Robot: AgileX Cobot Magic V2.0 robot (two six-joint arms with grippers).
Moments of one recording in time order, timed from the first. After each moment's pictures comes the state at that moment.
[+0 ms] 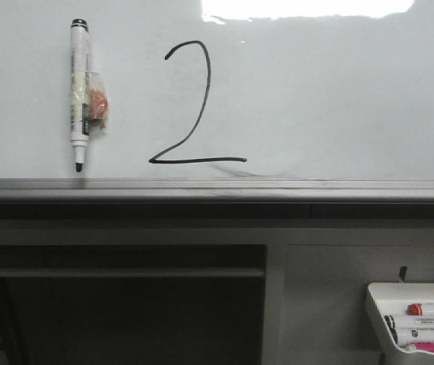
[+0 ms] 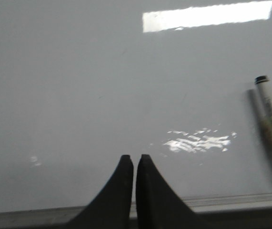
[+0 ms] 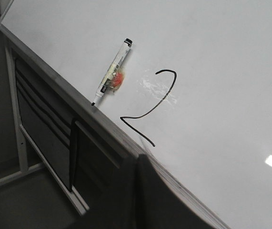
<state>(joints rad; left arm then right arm) -0.05 0.06 -0.13 0.00 0.14 0.06 0.71 0.35 -0.44 0.00 0.34 -0.21</state>
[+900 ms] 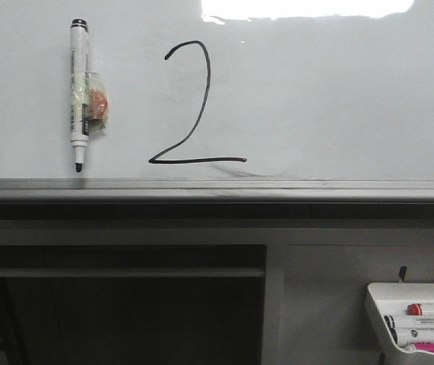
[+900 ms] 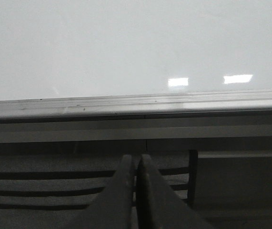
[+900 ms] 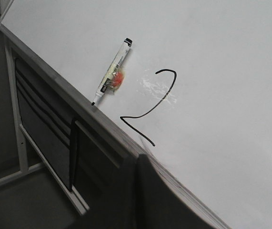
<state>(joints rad) 0.02 -0.01 0.00 -0.01 0.33 0.06 0.71 0.35 -0.44 0.00 0.34 -0.21</state>
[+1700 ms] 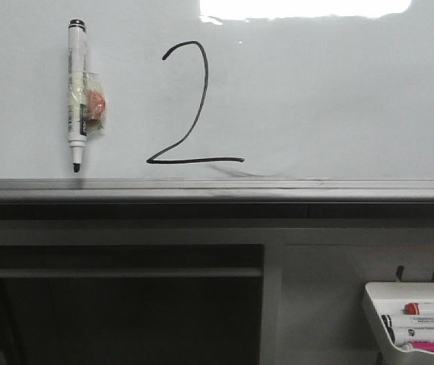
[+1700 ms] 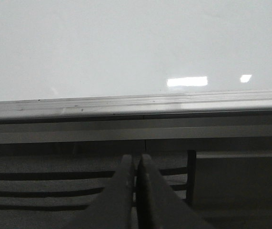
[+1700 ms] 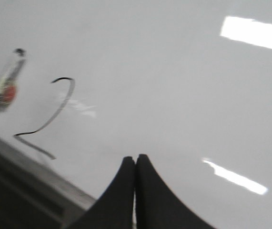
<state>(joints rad) 0.02 -0.01 0.00 -0.01 0.33 0.06 0.33 0.30 -0.34 -0.03 0.15 -0.21</state>
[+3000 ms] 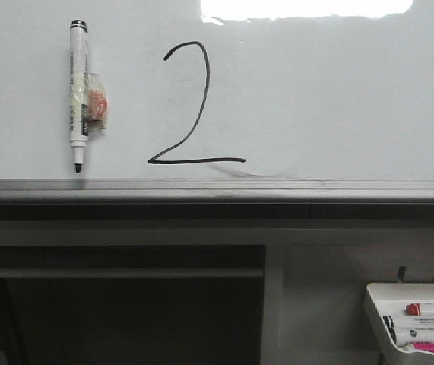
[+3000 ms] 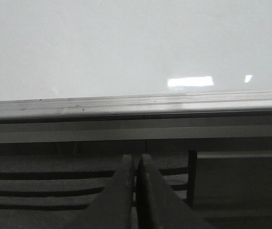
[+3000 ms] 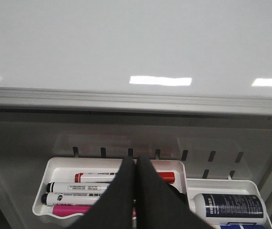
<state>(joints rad) 0.02 -0.01 0.00 -0.01 0.33 0.06 -0.10 -0.01 0.01 0.04 0.33 -0.09</state>
